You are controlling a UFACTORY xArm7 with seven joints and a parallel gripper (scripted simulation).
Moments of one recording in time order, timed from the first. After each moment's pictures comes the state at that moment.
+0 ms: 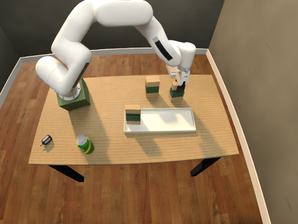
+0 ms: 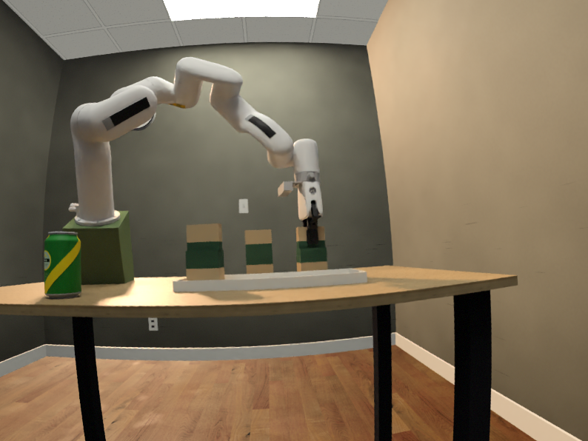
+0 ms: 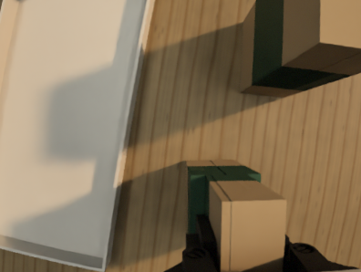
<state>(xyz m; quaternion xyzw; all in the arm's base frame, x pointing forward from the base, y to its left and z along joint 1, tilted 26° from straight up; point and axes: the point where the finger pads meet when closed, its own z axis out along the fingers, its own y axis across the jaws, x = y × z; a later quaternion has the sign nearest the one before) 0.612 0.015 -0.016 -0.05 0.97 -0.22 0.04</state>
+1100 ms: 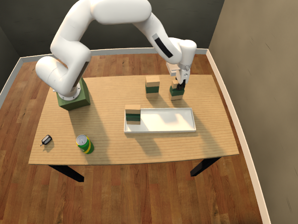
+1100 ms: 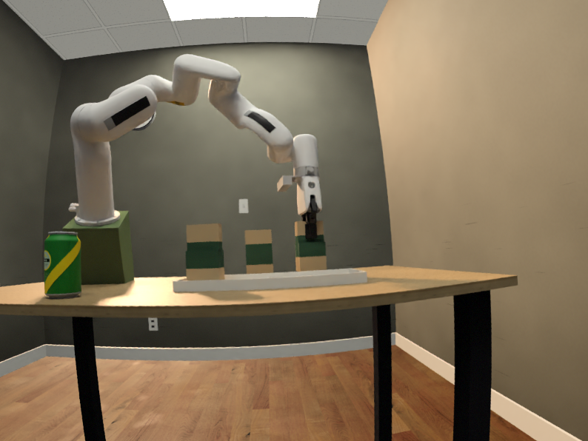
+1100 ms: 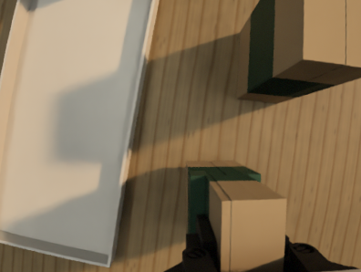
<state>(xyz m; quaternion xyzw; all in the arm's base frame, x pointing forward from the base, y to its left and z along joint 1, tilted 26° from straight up) 0.607 0.020 -0.002 -0.05 0.97 -0.22 0.04</state>
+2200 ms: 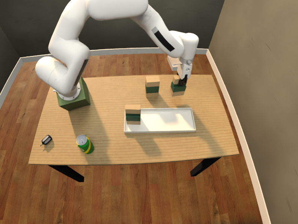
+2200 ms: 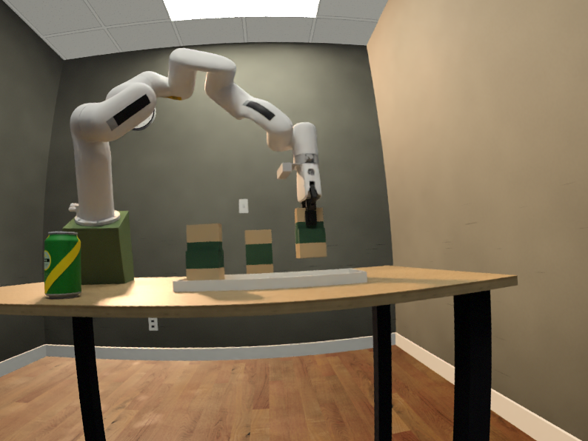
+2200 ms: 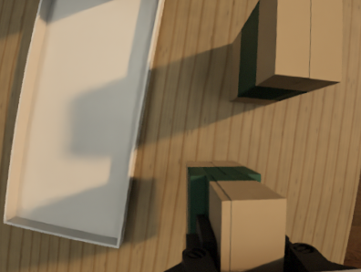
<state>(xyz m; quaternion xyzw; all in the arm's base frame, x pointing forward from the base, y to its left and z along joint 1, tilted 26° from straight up) 0.605 0.036 0.032 -0.05 0.97 -0.22 0.04</state>
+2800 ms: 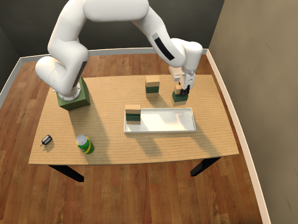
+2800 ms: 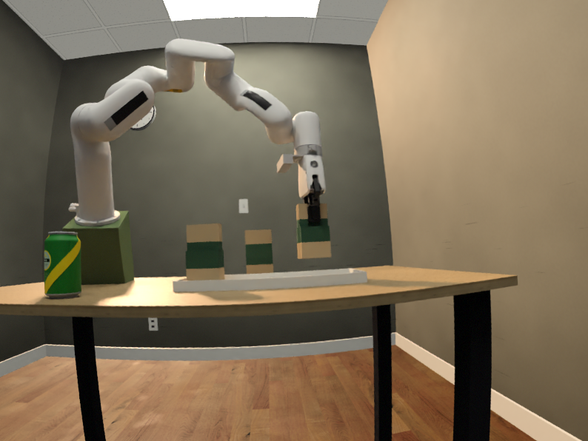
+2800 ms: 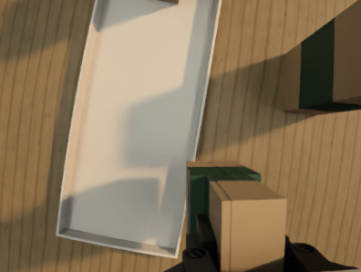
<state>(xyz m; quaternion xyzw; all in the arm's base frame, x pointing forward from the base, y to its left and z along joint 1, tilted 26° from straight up) 0.599 -0.028 0.062 -0.05 0.97 -0.22 0.04</state>
